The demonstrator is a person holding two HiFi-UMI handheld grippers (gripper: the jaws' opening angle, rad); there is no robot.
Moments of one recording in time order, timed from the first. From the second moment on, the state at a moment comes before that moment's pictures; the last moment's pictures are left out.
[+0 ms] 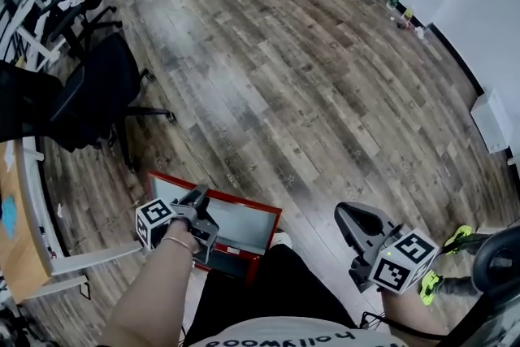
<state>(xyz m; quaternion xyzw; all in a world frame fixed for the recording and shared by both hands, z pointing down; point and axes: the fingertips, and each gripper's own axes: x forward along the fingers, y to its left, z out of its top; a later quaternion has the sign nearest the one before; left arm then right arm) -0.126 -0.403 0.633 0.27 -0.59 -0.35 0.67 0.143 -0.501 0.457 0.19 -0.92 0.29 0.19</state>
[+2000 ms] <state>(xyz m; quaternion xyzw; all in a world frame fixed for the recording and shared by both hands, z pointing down) -0.158 -0.348 0.446 0.65 -0.54 -0.24 0.47 0.029 -0.363 0.396 0.17 -0.94 0.23 0.18</state>
